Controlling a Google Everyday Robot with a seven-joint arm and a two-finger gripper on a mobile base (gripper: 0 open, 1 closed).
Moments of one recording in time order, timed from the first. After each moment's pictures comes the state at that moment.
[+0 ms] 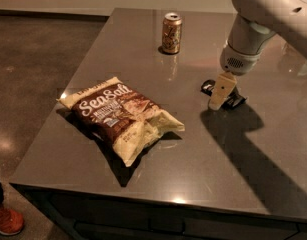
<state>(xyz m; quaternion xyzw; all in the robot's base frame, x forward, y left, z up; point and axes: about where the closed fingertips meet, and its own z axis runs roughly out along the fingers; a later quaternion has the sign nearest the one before) 0.596 -0.220 0.847 -0.47 0.88 -0.03 0.09</state>
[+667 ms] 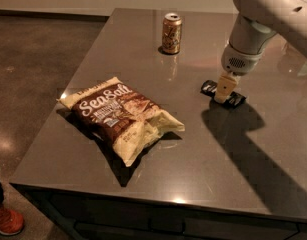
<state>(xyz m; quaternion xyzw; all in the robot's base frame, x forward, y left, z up) 0.593 -0.225 0.845 -0.48 0.88 -0.02 0.08</state>
